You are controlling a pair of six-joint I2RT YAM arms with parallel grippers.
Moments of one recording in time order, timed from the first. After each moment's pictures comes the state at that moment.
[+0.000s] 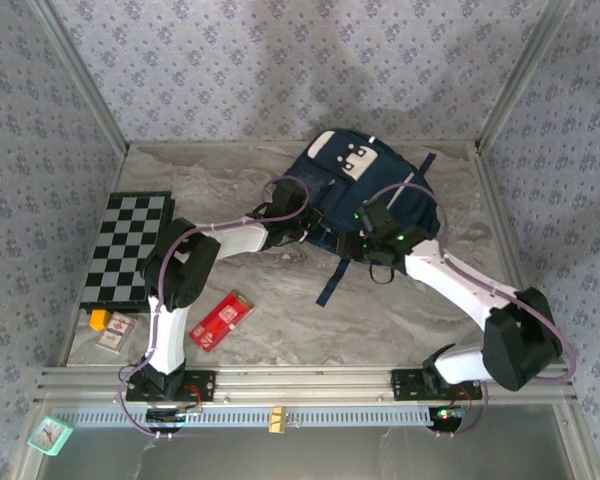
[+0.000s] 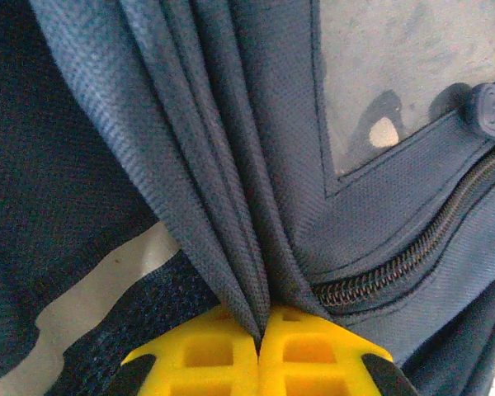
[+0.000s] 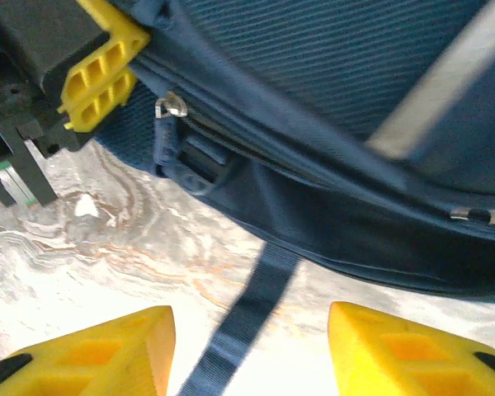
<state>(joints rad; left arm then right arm) -0.68 2.01 1.27 0.10 0.11 -1.46 0.59 1.38 0.95 -0.52 0.05 0.63</state>
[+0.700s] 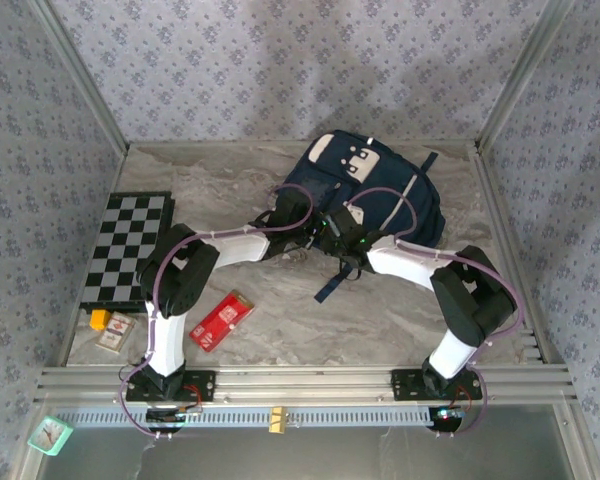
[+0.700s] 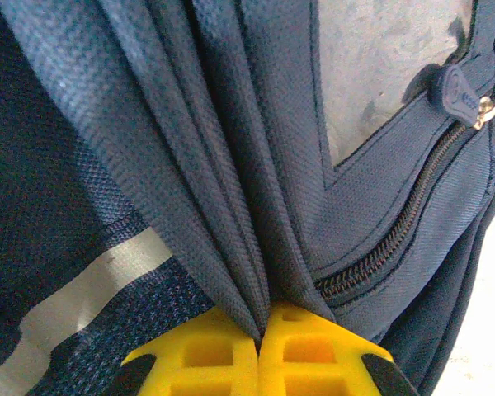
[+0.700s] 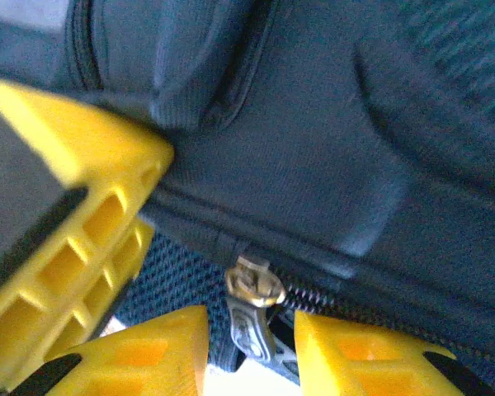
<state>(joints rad) -0.74 1.97 1.20 0.19 0.11 -1.55 0.66 1.66 0.97 -0.20 0.26 0.80</state>
